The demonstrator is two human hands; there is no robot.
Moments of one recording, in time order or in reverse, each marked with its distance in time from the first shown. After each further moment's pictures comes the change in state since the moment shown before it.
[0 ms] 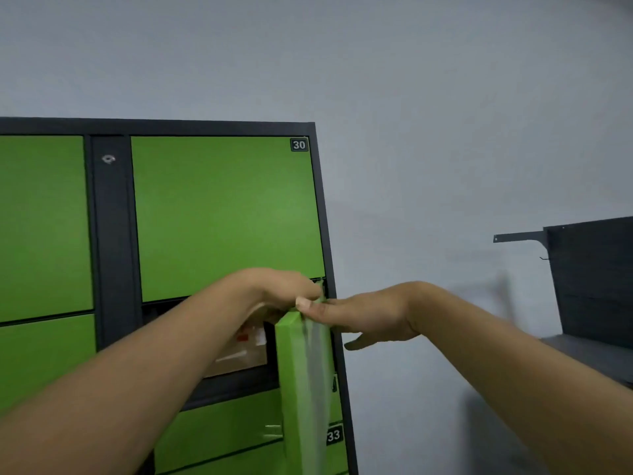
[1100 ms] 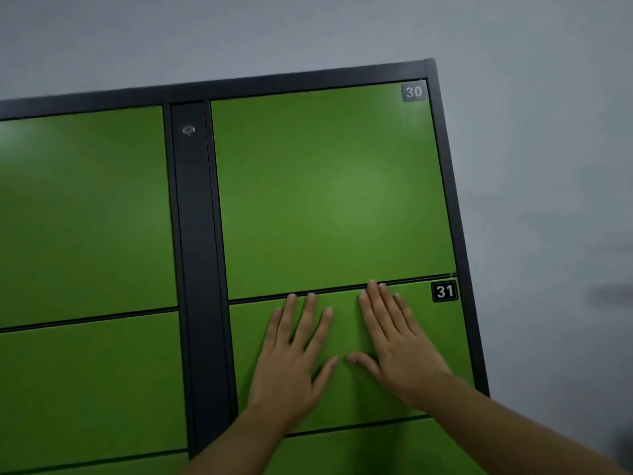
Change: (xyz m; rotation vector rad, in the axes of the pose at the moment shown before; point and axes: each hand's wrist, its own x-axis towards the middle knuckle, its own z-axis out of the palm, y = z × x) left_hand 0.062 -0.254 0.130 0.664 0.894 -0.066; right_hand 0.288 0.078 0.052 -1.098 1.009 -0.464
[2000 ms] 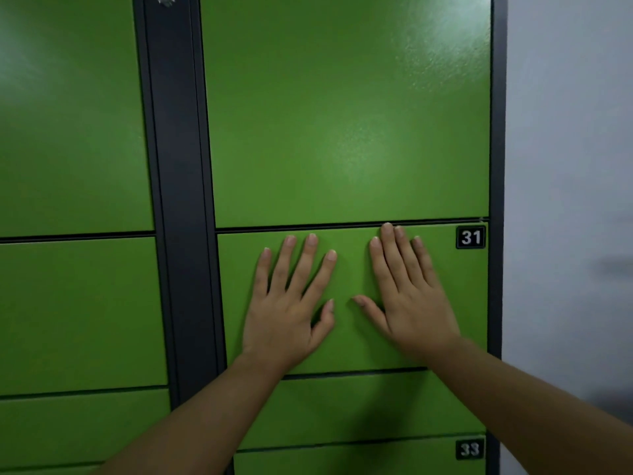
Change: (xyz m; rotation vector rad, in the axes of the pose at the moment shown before) left_hand -0.004 0.003 0.037 0.015 0.222 -0.014; right_hand -0.001 0.000 0.025 -0.163 0.125 -0.005
